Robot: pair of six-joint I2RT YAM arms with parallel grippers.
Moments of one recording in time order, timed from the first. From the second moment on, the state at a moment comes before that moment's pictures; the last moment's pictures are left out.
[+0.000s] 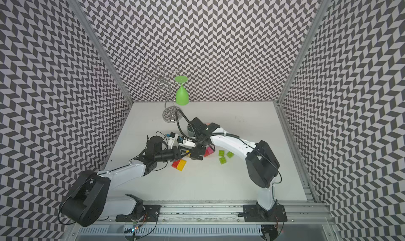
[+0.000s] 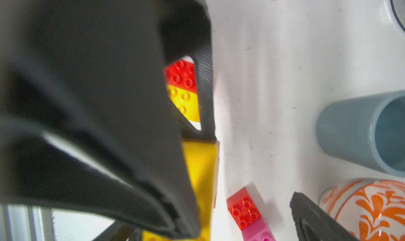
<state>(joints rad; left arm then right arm) -0.40 1.33 0.48 0.33 0.74 -0.80 0.79 1.87 1.53 -0.82 -0.23 -0.65</state>
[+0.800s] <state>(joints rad) -0.40 1.32 0.49 0.33 0.75 -0.80 0.77 1.77 1.35 -0.61 -0.38 -0.66</state>
